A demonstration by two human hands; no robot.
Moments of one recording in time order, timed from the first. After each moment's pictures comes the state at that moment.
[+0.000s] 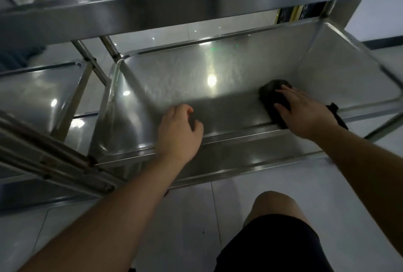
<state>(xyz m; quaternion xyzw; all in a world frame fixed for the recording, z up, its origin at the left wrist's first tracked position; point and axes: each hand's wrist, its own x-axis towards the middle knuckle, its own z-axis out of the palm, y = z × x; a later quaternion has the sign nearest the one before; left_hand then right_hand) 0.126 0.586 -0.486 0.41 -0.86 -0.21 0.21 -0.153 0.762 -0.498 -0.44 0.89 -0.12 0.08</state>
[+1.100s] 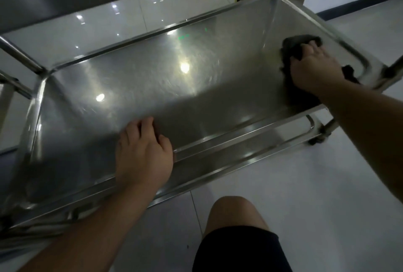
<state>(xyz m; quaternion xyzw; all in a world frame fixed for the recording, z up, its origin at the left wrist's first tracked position) 0.064 0.612 -0.502 0.45 -0.89 -0.07 0.07 -0.315 0.792 -0.513 -0.22 0.96 -0.17 0.05</state>
